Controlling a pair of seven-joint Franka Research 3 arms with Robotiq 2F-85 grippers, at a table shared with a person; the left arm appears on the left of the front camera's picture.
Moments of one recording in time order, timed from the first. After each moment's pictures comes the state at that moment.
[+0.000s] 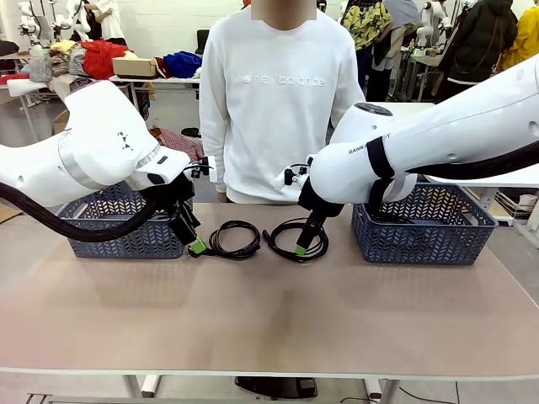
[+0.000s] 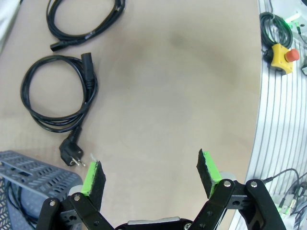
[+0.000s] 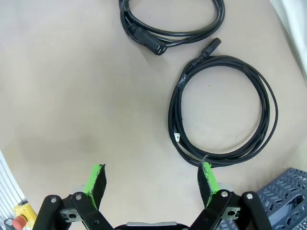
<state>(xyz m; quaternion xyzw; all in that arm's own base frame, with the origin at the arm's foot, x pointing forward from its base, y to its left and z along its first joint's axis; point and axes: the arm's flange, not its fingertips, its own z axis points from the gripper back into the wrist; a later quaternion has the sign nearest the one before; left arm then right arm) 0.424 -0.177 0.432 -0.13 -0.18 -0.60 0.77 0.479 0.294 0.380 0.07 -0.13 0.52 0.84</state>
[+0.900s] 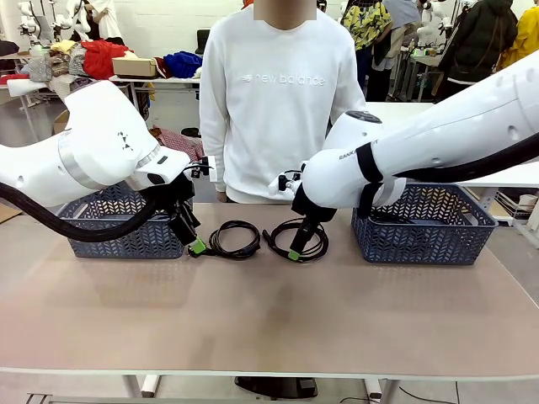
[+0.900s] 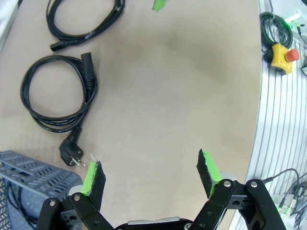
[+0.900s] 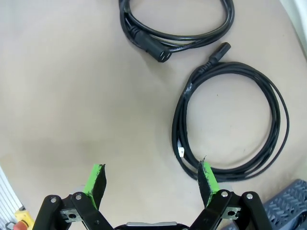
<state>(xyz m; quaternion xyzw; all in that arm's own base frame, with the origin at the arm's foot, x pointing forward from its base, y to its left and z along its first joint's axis) 0.424 -0.177 0.432 -0.13 -0.18 -0.60 0.77 0.492 0.310 0.357 0.08 -0.12 0.52 0.84</state>
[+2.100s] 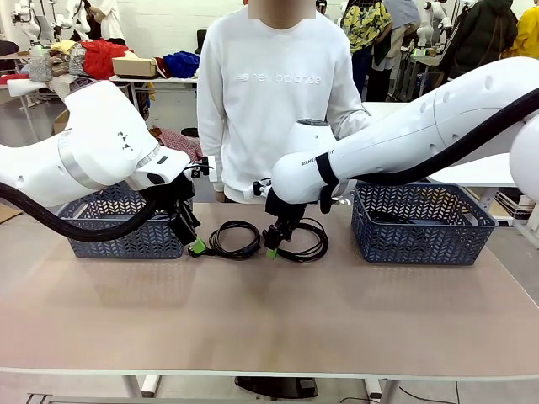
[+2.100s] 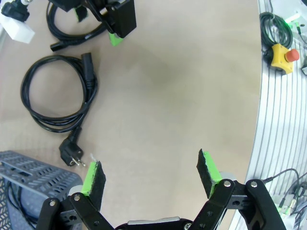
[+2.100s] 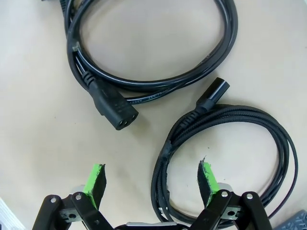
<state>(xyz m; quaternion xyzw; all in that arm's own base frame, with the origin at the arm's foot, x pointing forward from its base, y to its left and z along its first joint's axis) 0.424 -0.177 0.432 -0.13 -0.18 -0.60 0.77 0.560 0.366 0.316 0.07 -0.05 0.49 0.87</state>
